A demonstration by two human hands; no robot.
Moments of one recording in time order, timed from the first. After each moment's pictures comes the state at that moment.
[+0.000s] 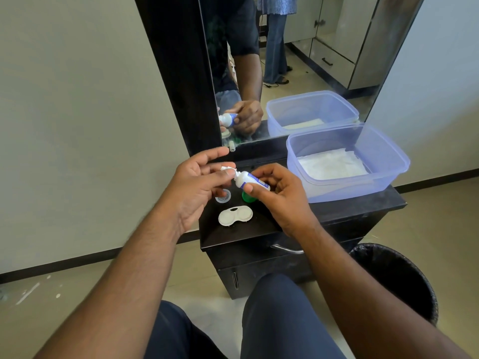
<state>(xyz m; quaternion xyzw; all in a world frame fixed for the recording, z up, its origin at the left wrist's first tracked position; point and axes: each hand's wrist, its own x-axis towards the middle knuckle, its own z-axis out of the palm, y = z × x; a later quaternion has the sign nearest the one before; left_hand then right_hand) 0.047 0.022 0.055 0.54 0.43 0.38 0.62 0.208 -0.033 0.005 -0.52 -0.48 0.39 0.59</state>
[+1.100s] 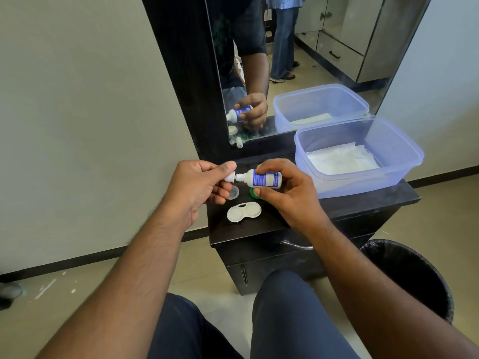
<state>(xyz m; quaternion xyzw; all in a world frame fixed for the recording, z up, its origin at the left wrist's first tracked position) 0.045 0.022 0.060 0.55 0.56 0.34 0.53 0.213 -0.035 -0.004 -0.49 -0.56 0.32 0.59</state>
